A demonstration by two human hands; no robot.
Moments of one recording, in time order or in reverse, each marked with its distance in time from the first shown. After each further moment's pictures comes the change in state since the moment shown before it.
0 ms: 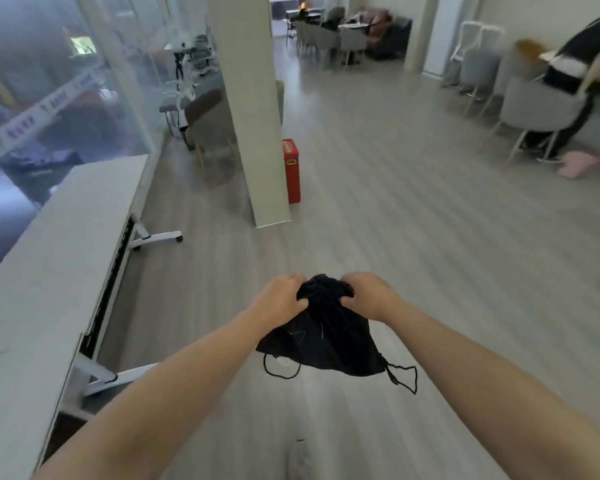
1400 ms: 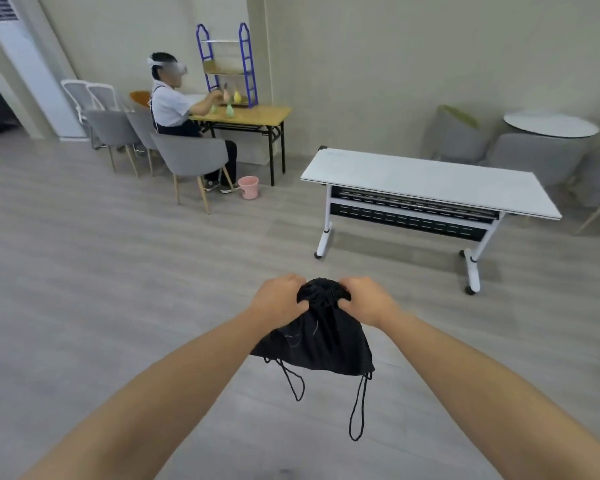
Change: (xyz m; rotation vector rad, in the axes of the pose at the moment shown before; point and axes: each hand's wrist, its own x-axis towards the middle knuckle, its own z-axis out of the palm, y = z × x) left_hand 0.781 0.717 0.223 0.053 -0.283 0.966; right_hand -0.029 0.815 -0.405 0.063 0.493 0.933
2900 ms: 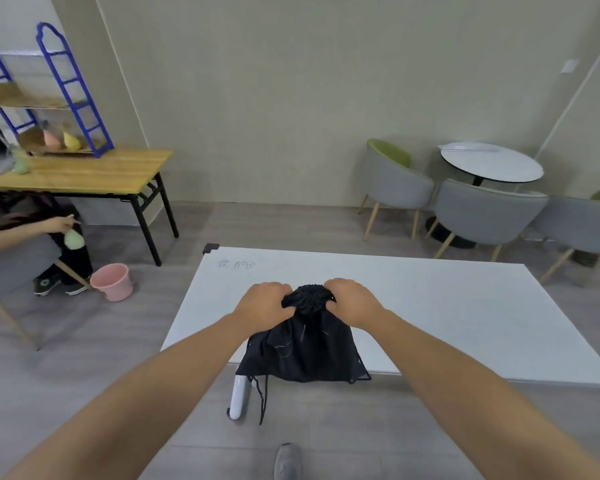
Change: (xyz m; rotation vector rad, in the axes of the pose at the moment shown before) left_hand 1.107 -0.048 0.061 -0.051 -0.165 0.220; right_hand 0.851 0.579 -0.257 -0.087 0.082 0.220
